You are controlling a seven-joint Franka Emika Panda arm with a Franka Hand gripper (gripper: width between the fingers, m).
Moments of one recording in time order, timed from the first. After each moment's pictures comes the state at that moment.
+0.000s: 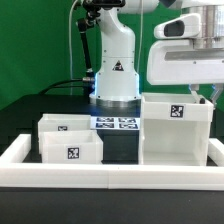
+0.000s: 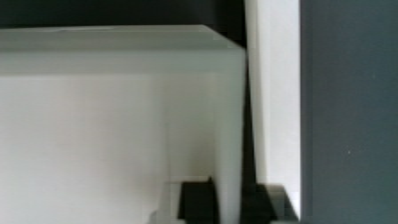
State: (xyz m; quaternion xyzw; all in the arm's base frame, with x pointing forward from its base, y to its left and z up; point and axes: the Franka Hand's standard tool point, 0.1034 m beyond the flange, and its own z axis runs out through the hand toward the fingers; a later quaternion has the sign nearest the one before) arm 0.571 0.114 0.101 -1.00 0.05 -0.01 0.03
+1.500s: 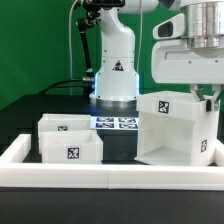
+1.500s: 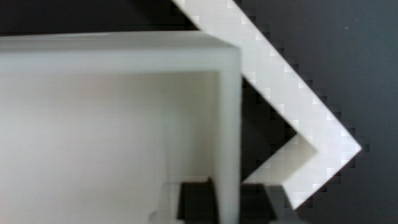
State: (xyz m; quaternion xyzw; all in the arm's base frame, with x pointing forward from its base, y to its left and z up) arm 0.588 0.112 0.103 -0.92 0.39 -0.01 0.05
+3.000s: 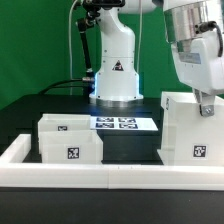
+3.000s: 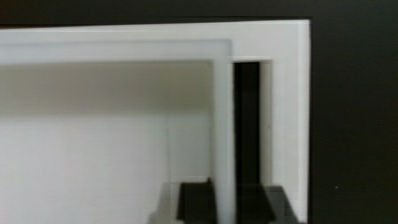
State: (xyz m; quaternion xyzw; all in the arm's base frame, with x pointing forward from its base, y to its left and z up) arm 0.620 0.099 0.102 -0.70 0.71 0.05 0.10
